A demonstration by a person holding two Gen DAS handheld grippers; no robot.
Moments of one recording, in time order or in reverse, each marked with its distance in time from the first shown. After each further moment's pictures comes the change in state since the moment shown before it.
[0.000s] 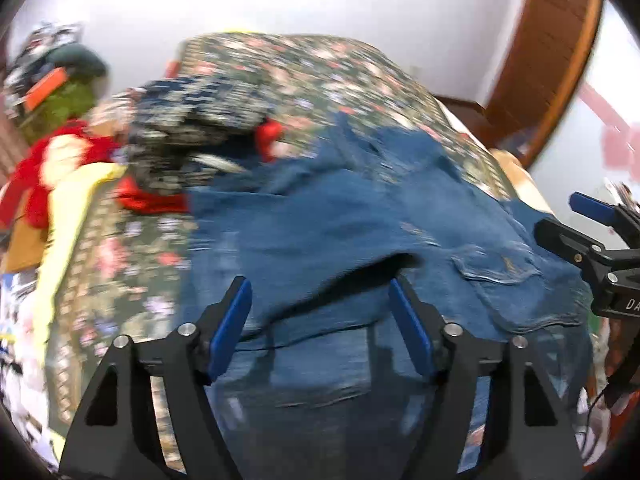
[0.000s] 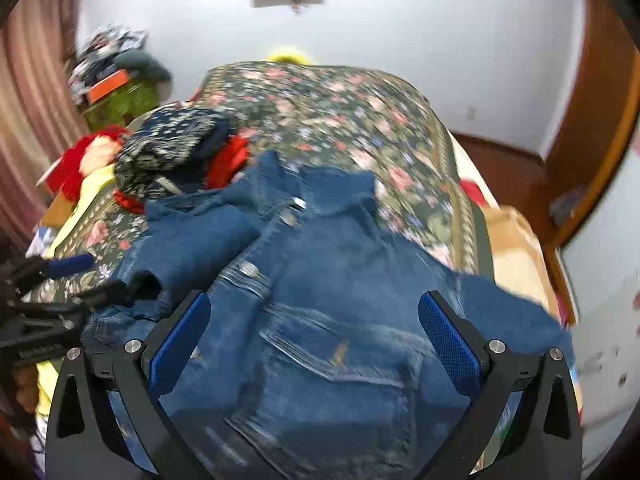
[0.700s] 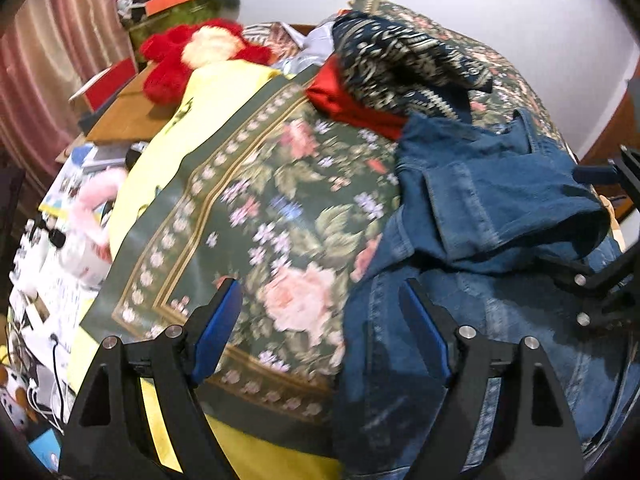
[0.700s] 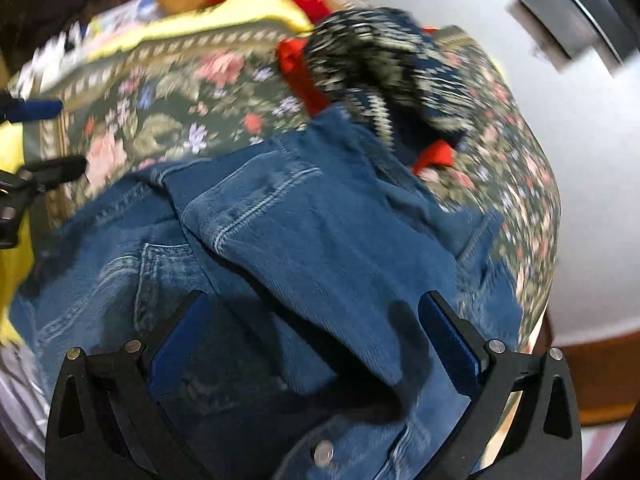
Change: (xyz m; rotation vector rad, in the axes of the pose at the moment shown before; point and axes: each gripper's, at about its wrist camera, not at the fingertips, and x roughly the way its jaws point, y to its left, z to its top) left arm -0.007 0.143 -0.095 -0.328 0.074 0.232; right arm 0.103 0.188 -0.004 -0.844 0.258 0.071
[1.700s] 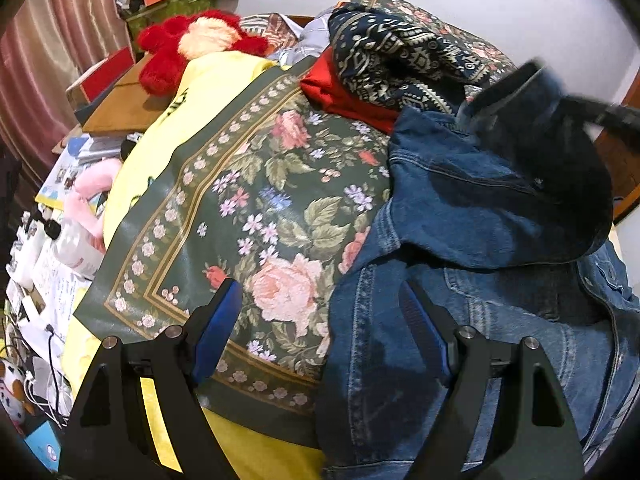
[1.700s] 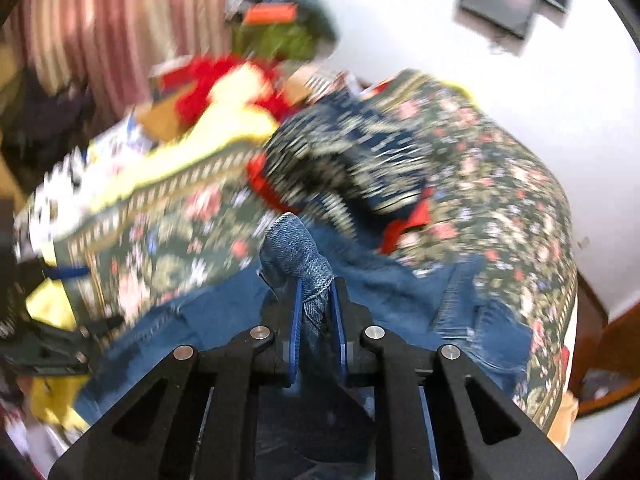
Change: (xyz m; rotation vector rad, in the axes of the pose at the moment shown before) left arm -0.003 -0.010 0.003 0.002 0.028 -0.019; right arm -0.070 -0.078 0.008 0.339 -0.328 0.124
